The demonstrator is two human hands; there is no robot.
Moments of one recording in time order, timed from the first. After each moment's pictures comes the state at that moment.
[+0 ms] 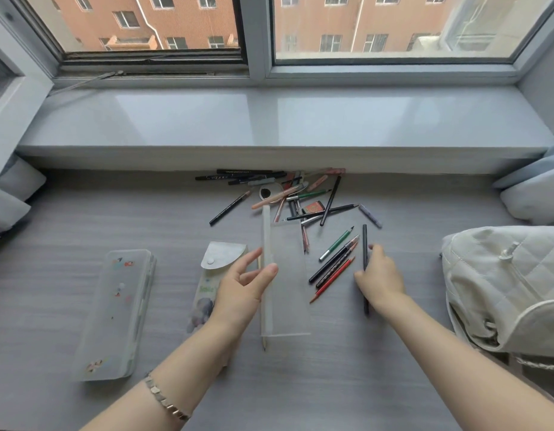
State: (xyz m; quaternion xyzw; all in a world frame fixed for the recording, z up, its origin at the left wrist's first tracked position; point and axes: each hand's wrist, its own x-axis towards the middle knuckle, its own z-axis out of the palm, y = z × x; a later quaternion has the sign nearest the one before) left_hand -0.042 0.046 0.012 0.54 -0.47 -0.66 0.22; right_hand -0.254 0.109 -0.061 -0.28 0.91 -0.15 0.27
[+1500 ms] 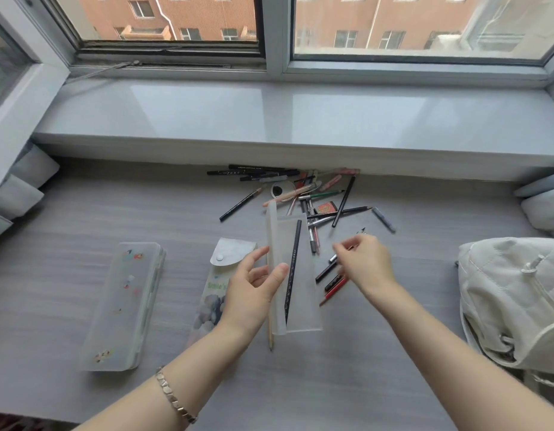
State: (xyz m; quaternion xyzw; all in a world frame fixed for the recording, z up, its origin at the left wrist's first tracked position) left_hand -0.041 0.044 -0.003 0.55 -0.48 -0.63 0.25; right_hand -0.221 0.070 -0.020 -0.27 0.86 -0.28 0.32
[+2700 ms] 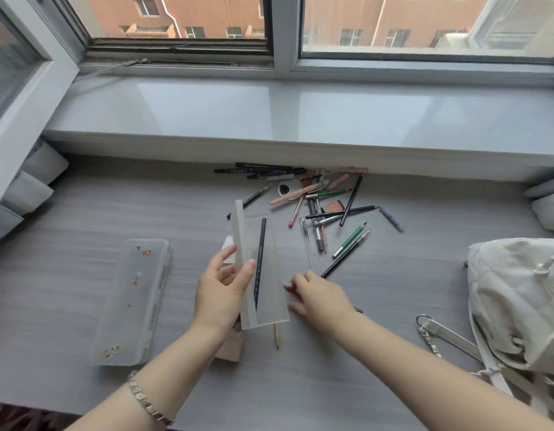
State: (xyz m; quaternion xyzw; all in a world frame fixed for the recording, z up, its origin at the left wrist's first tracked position) left_hand -0.004 0.030 0.002 0.61 -0.46 -0.58 0.27; right_hand -0.157 0.080 -0.060 -0.64 0.72 0.03 0.27
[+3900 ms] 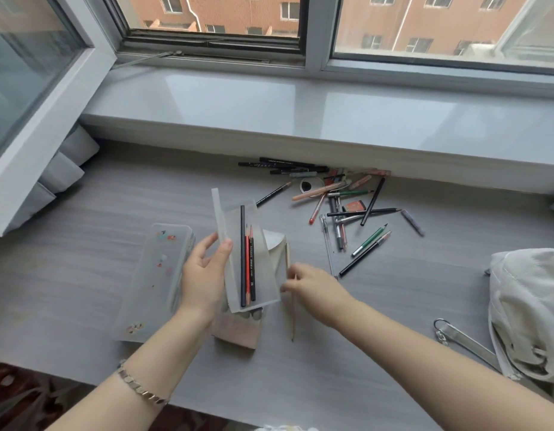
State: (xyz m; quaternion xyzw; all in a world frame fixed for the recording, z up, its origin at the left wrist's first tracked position) left_hand 0.034 0.013 0.010 0.64 -0.40 -0.55 0.37; right_hand -0.138 0.069 -0.063 -0.72 0.63 -0.09 0.27
